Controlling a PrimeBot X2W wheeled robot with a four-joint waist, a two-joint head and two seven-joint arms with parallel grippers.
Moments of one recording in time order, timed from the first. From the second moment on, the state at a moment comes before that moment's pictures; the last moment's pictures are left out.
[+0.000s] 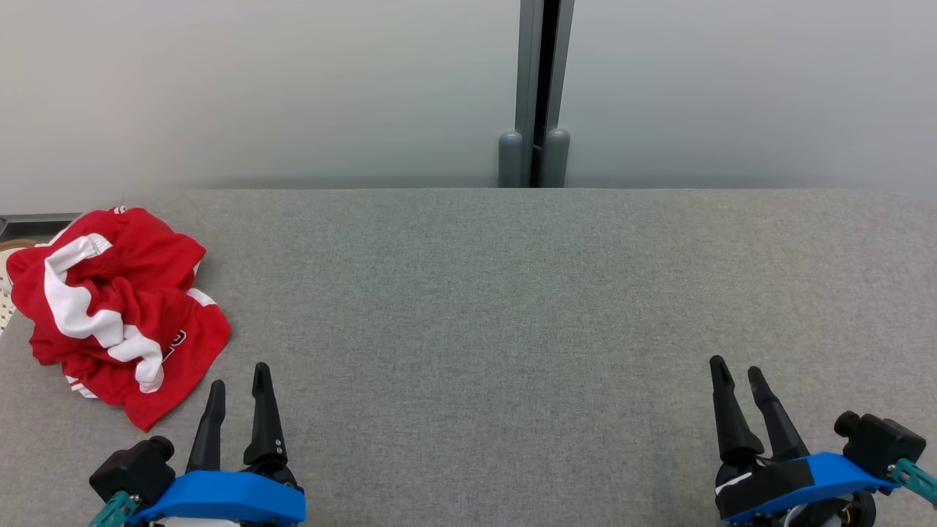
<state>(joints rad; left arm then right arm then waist) 0.00 0.04 -0.03 0.22 -0.58 -0.07 -0.14 -0.05 -0.04 0.01 0.25 0.60 0.13 -0.14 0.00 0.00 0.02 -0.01</state>
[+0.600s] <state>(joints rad) 0.01 0.05 -0.04 0.26 -0.42 -0.07 -0.19 -0.05 -0.04 0.03 0.28 0.39 0.13 -0.18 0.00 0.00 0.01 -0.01</state>
